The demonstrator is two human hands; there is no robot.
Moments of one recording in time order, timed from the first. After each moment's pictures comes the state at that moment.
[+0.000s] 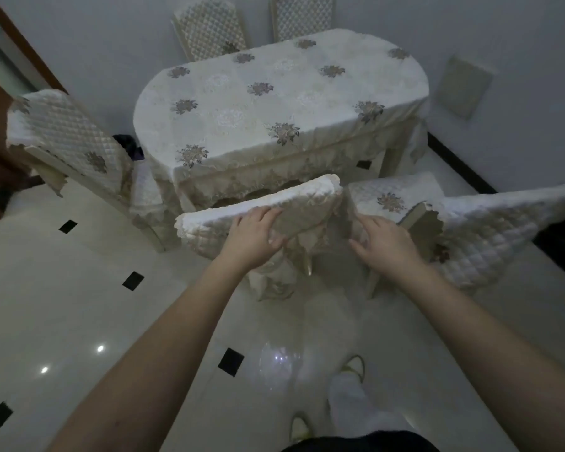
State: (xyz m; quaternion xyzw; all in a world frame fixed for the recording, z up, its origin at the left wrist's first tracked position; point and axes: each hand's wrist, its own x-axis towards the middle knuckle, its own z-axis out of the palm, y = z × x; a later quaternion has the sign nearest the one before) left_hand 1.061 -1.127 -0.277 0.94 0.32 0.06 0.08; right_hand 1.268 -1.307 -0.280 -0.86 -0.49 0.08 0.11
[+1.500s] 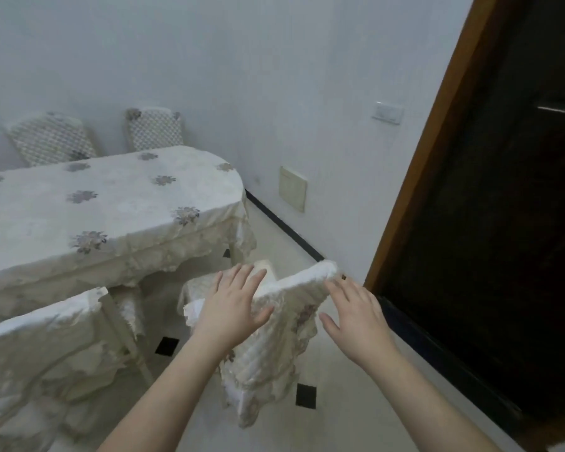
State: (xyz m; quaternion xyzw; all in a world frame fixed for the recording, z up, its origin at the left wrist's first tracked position) left_hand 1.445 -1.409 -0.224 0.97 0.20 0.16 0.04; right_hand 1.577 -1.623 -0.215 -0.90 -0.42 -0.08 0.12
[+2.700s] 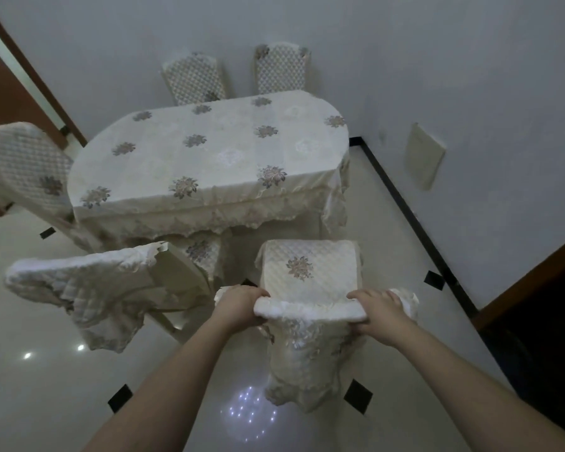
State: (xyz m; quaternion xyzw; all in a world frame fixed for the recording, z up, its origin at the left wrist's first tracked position) left_hand 1.513 -1.308 -0.338 0.90 0.41 -0.06 0.11; right_hand 1.792 -1.468 -0.346 -0.77 -0.60 0.20 0.02
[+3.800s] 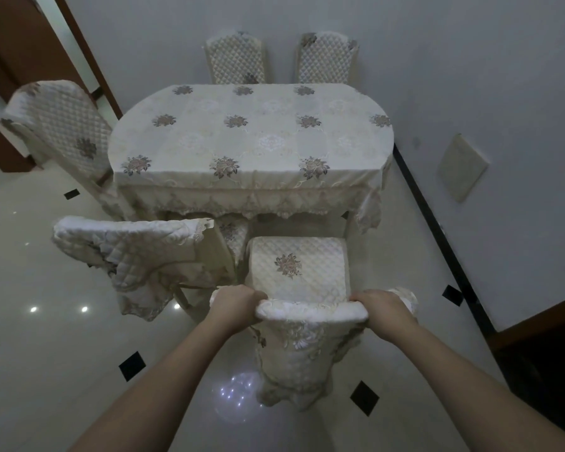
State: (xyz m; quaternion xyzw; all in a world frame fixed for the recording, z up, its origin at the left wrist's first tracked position) left_hand 1.401 -1.306 -0.334 0.90 0.42 -0.08 0.03; right_hand 1.714 -1.411 -0.357 -0.72 -0.68 0.14 -0.02
